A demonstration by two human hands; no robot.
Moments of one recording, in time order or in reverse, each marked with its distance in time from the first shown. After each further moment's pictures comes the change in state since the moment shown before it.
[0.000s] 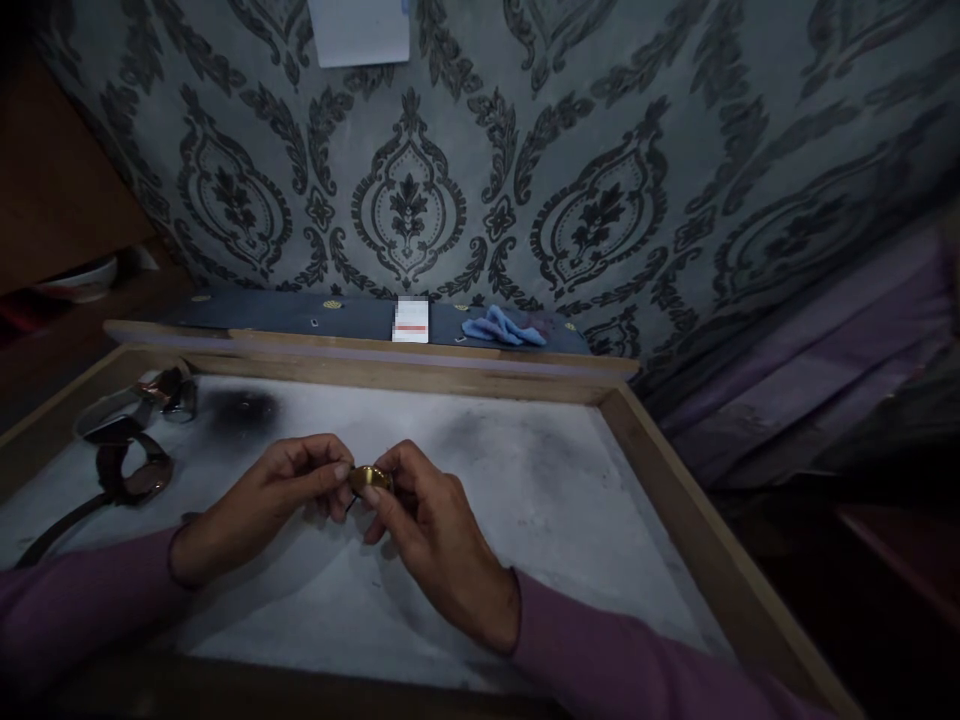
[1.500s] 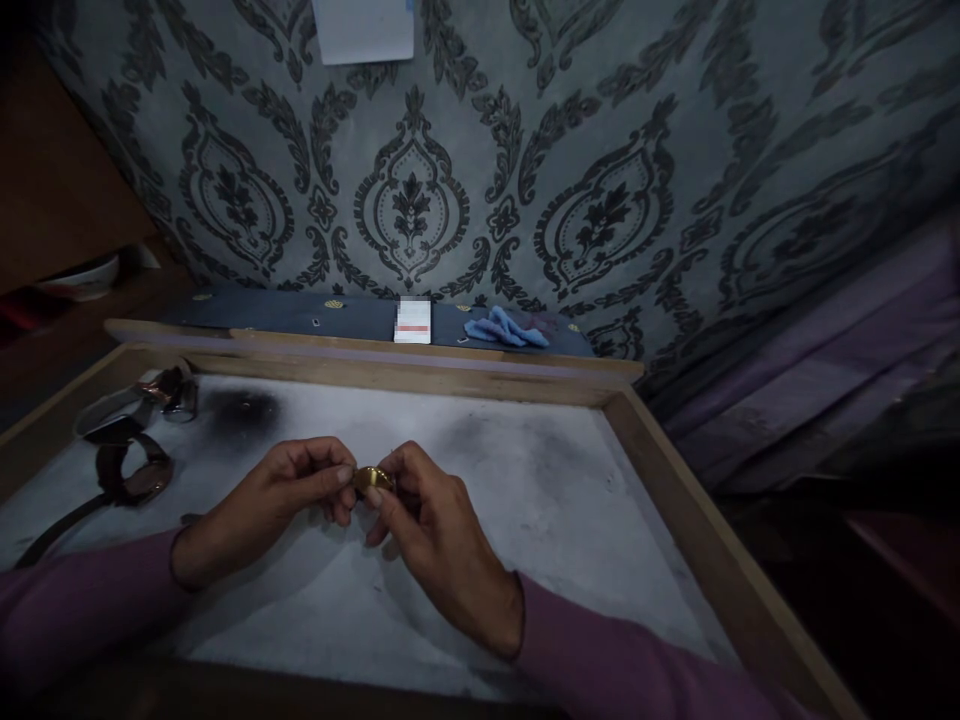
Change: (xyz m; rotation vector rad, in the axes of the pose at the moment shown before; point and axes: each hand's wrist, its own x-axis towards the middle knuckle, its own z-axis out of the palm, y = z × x) left_hand 0.001 0.000 0.000 -0.049 -0.008 -0.022; right_hand 0.002 0.004 -0.001 -0.005 0.010 0.035
